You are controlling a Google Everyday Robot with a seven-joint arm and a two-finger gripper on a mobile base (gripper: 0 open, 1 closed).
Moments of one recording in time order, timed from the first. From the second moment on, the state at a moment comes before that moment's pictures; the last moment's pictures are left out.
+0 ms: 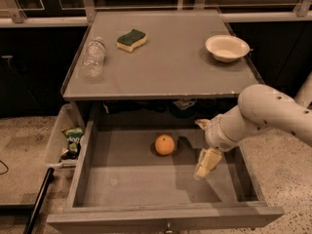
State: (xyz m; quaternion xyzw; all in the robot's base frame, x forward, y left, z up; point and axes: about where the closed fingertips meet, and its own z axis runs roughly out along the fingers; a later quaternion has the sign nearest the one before) arm 0.503 -0.141 0.672 -0.62 0.74 0.13 0.23
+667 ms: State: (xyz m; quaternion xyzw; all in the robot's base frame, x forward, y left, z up) arm 0.531 -0.108 0.654 -0.63 0.70 0.18 0.29
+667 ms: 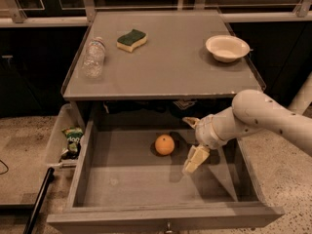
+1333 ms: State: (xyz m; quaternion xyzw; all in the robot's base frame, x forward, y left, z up) arm 0.545 -0.068 0.643 -0.65 0.67 0.21 0.30
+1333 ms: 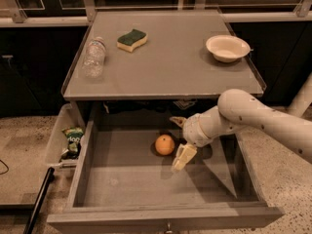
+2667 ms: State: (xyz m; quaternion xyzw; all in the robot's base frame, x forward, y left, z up) arm 0.554 -0.053 0.618 -0.65 0.66 0.24 0.29
